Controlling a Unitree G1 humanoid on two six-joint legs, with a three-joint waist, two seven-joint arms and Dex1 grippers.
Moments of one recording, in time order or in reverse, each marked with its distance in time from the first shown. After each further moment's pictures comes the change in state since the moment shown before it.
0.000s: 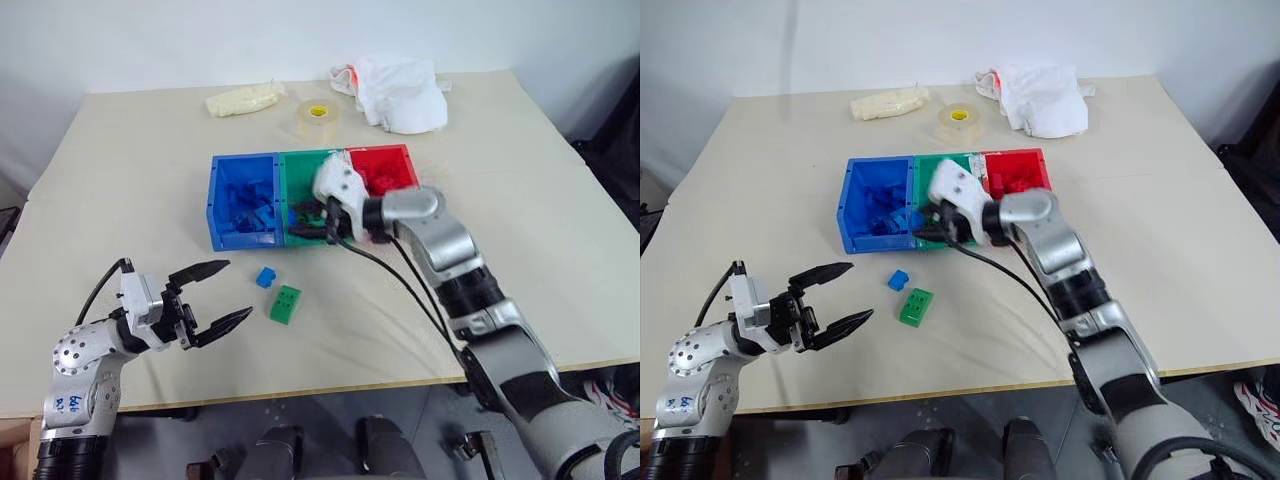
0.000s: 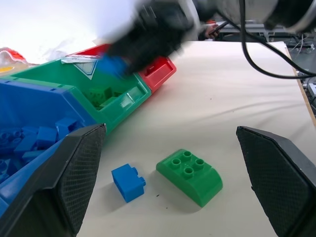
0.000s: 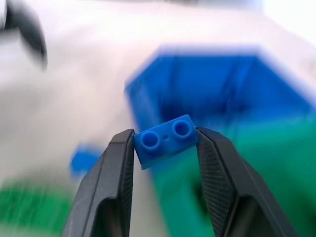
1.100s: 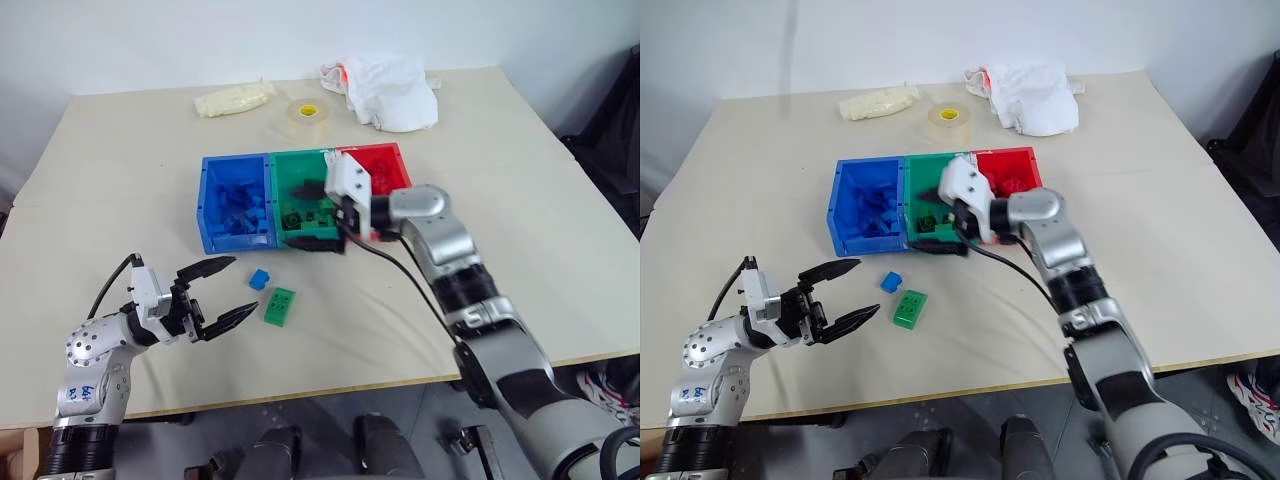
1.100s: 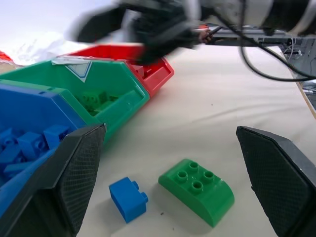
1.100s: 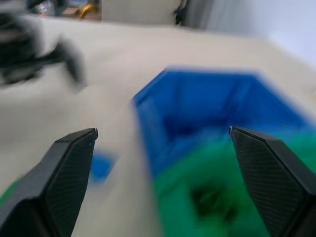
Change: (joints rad) left arm -0.030 -0.012 -0.026 0.037 0.010 -0.013 -0.019; right arm 0.225 -0.190 -0.073 -0.174 0.100 -0.101 0.310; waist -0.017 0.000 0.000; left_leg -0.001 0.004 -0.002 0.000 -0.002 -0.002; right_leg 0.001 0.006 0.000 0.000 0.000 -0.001
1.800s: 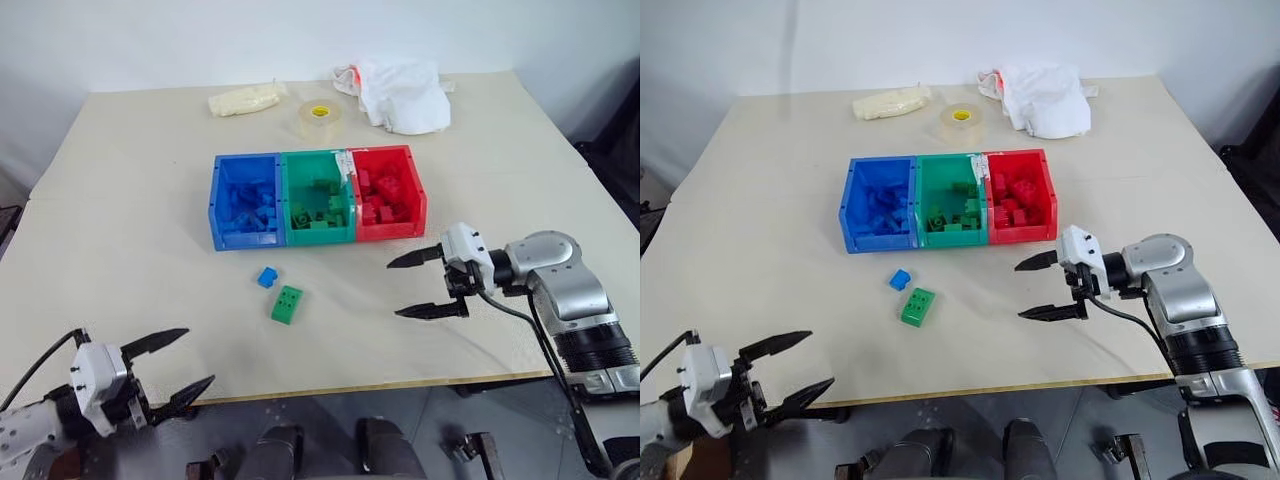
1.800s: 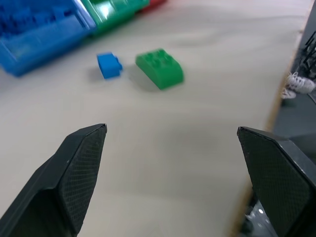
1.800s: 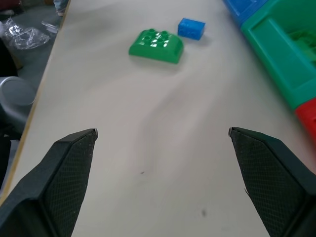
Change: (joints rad) left arm 0.636 0.074 0.246 -0.391 -0.009 0.103 0.097; right arm 0.238 -0.355 -0.066 -0.090 0.129 0.008 0.222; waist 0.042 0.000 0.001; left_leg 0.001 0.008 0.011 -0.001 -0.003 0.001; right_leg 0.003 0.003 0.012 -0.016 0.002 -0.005
